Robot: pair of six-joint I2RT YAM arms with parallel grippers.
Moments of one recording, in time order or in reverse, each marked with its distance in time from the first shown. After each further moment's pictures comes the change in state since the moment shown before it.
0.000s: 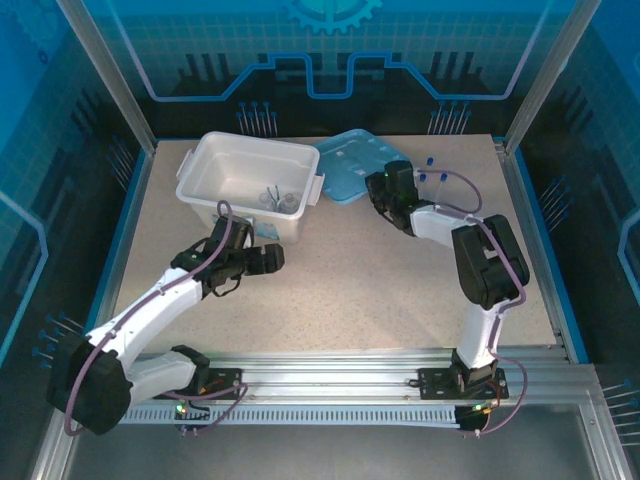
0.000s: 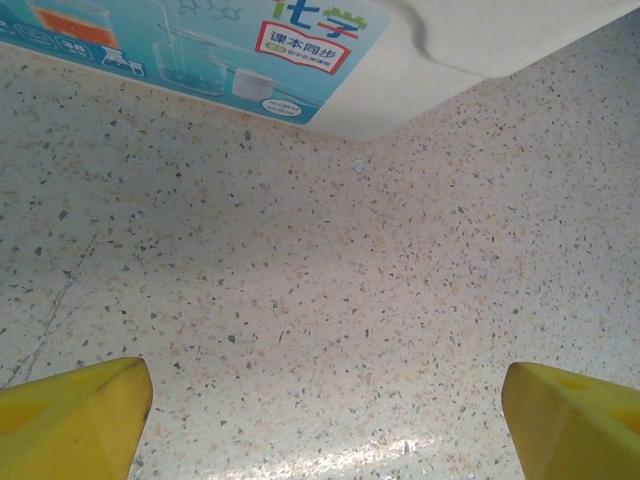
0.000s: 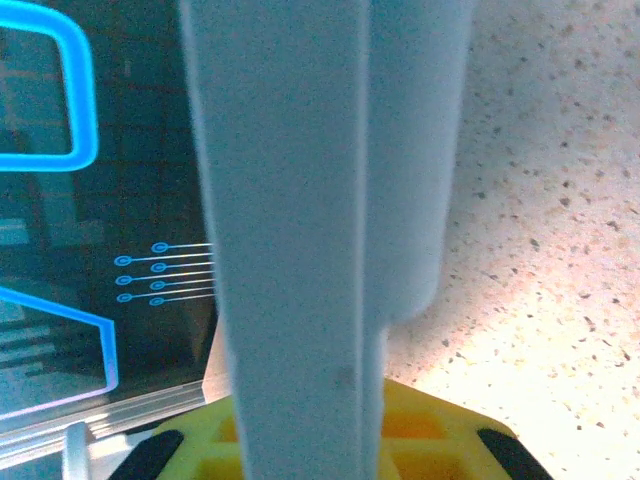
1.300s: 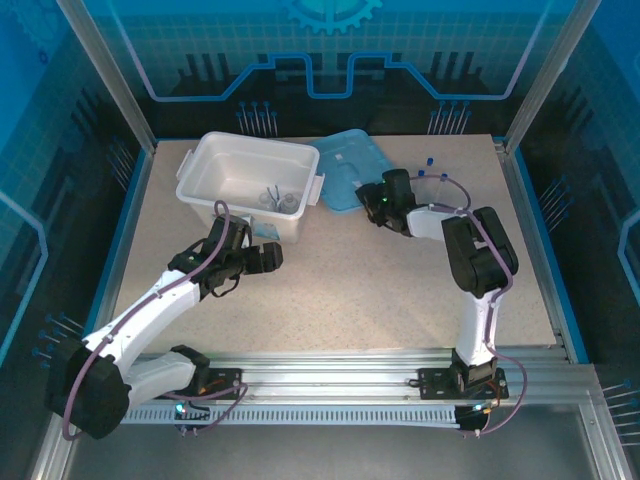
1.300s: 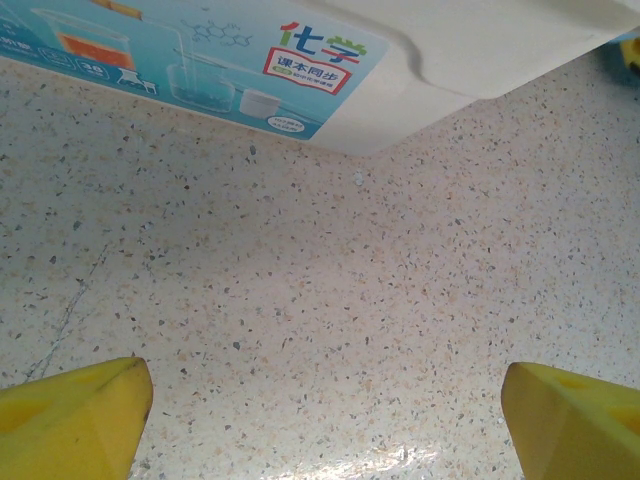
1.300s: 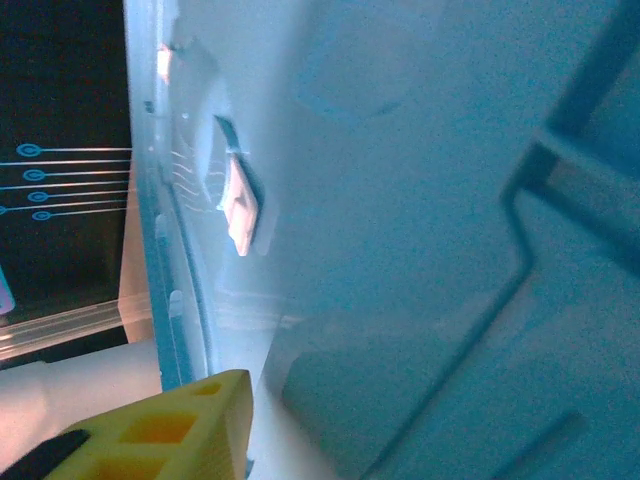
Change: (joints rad) left arm 0.003 -0.020 -0.006 0.006 -0.013 0.000; right arm -0.021 0.117 0.022 -0.051 -0.206 -0.108
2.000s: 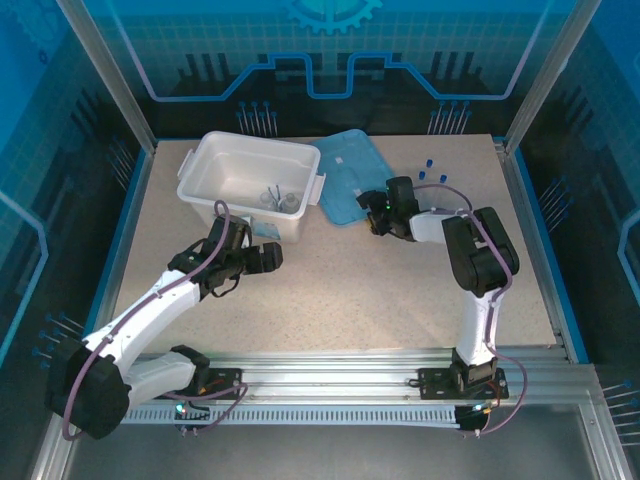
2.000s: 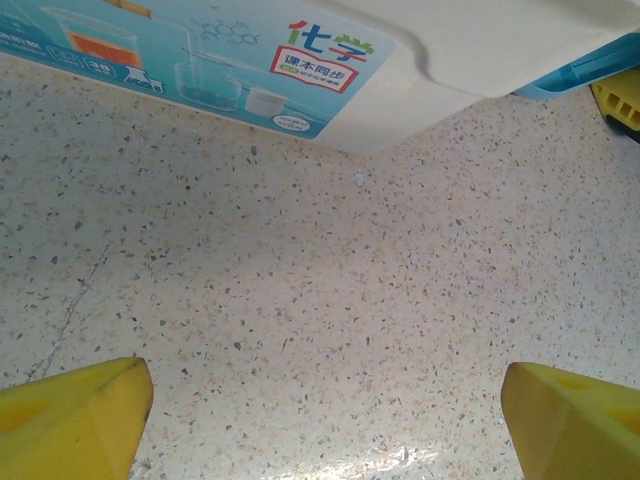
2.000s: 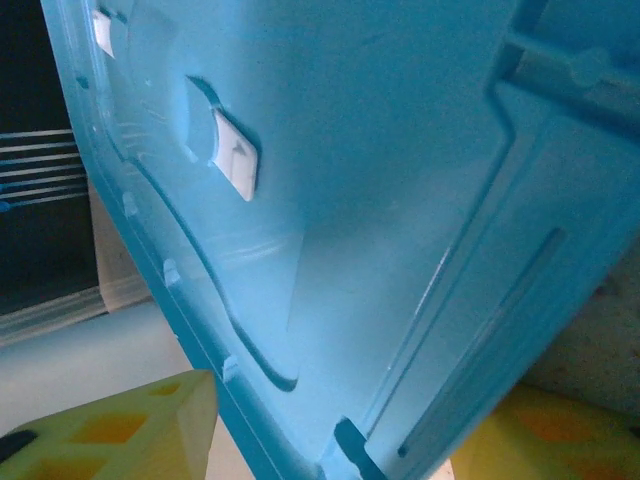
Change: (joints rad) left arm 0.000 0.000 0.000 0.000 -0.001 0.000; right arm -0.018 0.014 -0.071 0.016 -0.080 0.048
